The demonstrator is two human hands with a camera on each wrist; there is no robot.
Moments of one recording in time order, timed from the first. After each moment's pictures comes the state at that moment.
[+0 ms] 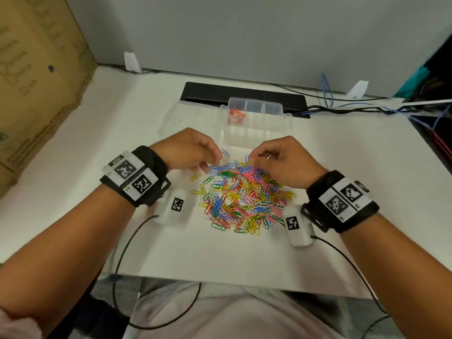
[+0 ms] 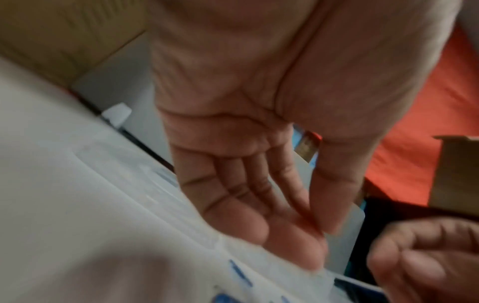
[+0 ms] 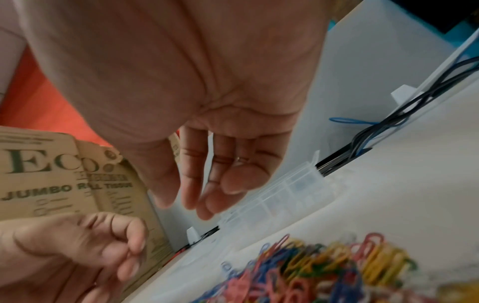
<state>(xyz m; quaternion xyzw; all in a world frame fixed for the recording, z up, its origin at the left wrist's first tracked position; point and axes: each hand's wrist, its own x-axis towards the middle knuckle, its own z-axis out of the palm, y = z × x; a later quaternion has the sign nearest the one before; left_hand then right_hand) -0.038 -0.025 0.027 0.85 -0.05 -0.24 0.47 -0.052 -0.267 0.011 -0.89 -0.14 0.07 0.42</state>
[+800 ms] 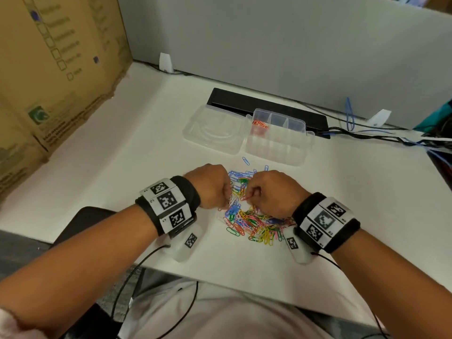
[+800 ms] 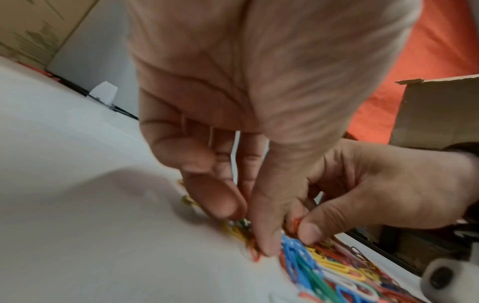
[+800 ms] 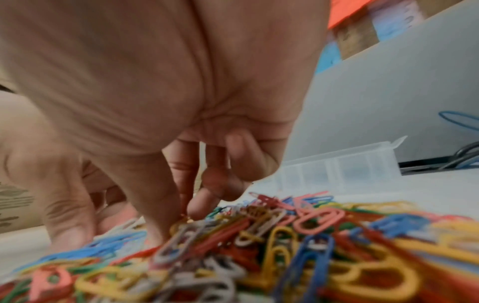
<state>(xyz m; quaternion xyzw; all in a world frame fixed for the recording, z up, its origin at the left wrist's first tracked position) -0.082 -0.028 -0.001 0.94 -0.09 -0.21 0.23 -0.068 -0.214 0.002 -0.94 -0.25 0.17 0.13</state>
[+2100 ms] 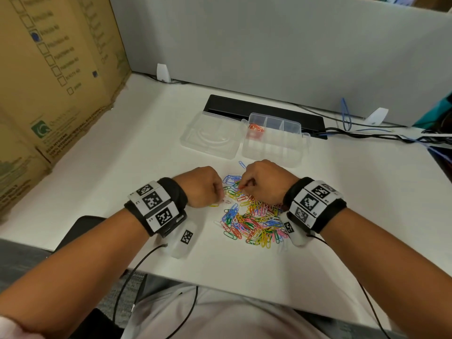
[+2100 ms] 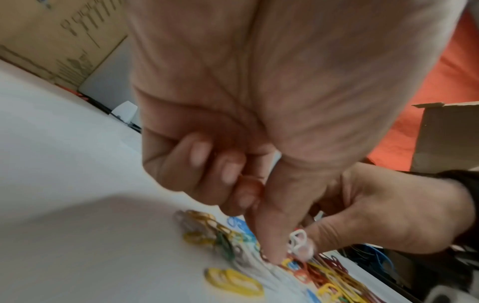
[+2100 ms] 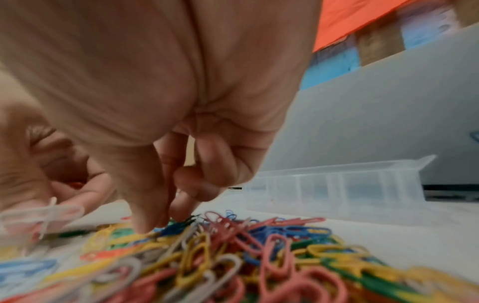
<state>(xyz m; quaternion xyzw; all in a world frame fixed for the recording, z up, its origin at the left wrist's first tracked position) -0.076 -0.017 0.000 0.93 -0.10 -0.22 0.26 -0.038 -0.210 0.007 -0.93 -0.29 0.16 0.15</state>
